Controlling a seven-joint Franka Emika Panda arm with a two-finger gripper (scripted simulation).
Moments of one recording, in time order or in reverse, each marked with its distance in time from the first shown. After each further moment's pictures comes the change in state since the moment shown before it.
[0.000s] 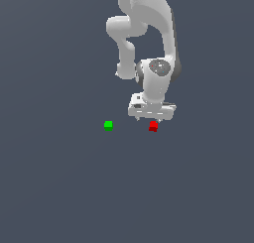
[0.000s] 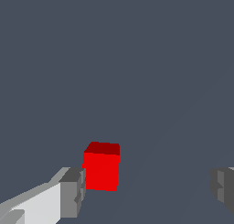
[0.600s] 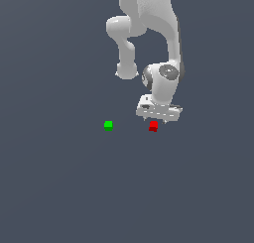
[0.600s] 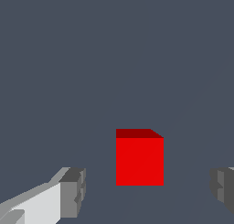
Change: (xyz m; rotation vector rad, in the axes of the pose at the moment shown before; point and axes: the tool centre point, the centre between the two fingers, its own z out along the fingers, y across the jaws) arm -0.026 -0.037 0.031 -0.001 0.001 0.077
